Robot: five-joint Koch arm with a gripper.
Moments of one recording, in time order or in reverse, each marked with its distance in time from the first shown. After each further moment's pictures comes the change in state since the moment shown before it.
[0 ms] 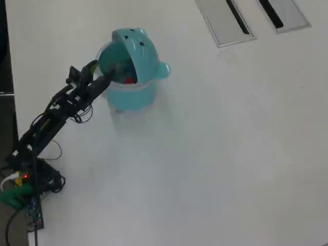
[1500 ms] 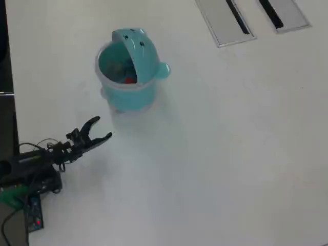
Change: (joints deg) arm 15.8 25.0 63.8 -31.5 15.8
